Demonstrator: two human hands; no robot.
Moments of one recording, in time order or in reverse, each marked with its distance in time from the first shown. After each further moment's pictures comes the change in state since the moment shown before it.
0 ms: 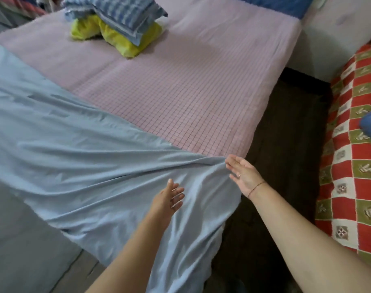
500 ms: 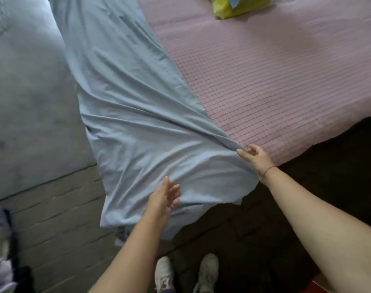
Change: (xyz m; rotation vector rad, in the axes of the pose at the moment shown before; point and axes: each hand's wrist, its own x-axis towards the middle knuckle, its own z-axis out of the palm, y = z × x) left_hand -0.042 -0.131 0.062 -0.511 0.449 0.074; right_hand 0.098 -0.002 -0.054 -0.678 -0.363 -0.031
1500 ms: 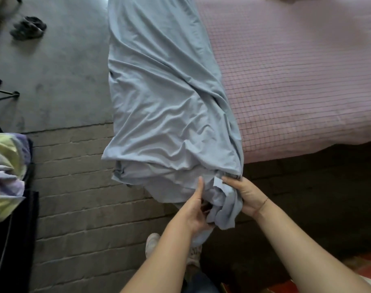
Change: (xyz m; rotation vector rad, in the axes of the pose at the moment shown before) left_hand -0.082 -0.161 0.063 -0.342 -0.251 -0.440; right_hand -0.127 0.095 -0.007 0.425 -0.697 0.331
